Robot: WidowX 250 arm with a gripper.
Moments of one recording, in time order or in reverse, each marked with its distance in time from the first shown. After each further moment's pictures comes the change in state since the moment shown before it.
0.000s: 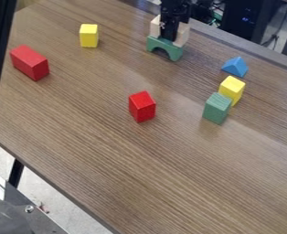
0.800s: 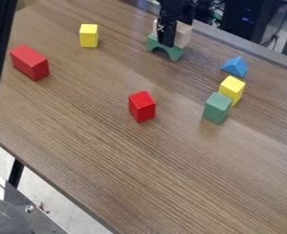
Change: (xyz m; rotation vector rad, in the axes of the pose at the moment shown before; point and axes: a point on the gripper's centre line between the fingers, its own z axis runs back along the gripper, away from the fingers) arm -0.004 0.003 0.004 0.000 0.031 -0.055
